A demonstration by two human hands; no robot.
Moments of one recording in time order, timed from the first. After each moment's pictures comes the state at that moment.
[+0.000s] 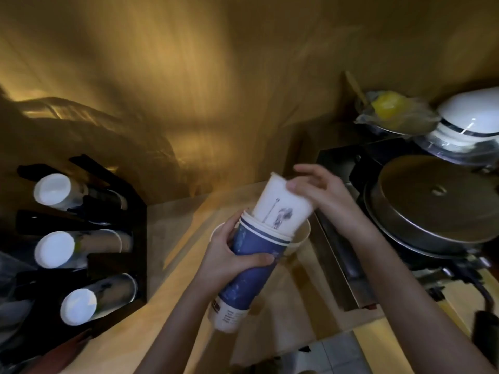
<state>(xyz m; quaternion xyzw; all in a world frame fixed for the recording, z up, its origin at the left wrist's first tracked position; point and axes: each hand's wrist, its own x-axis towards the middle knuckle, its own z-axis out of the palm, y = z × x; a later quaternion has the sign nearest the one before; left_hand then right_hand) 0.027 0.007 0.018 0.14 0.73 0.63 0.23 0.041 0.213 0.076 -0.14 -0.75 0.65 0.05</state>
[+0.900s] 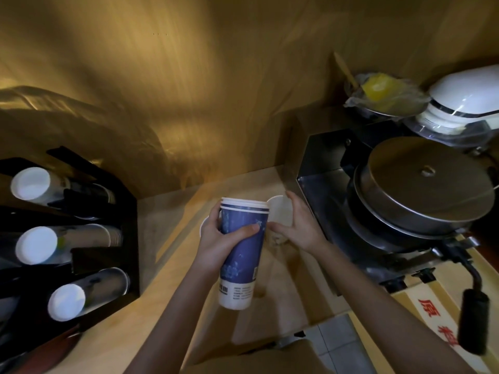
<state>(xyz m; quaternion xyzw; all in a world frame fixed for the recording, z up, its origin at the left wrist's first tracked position) 0.021 0.027 0.000 0.01 0.71 0.66 0.23 0.040 0.224 -0.069 -0.19 -0.89 0.41 0.02</state>
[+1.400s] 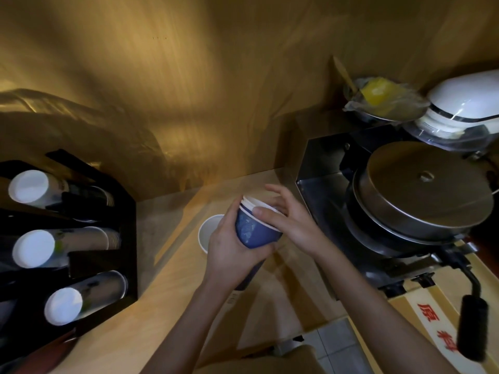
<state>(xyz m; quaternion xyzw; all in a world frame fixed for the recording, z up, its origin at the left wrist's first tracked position) 0.043 0.043 0.015 0.16 0.85 0.49 0.08 0.055 0.189 0.019 -0.11 -0.76 0.65 -0.01</state>
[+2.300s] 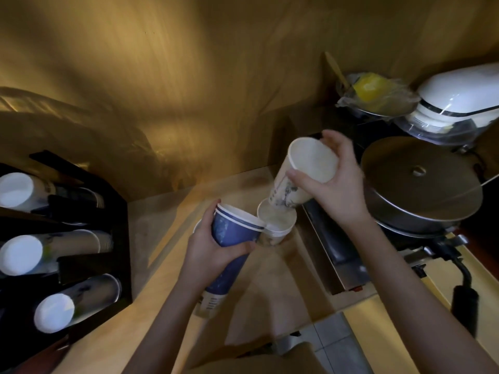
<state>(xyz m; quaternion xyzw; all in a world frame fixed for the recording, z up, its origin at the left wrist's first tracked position) 0.025 0.016 0.008 0.13 0.85 0.50 0.14 0.060 0.238 0.068 -0.18 -0.83 0.46 0.26</state>
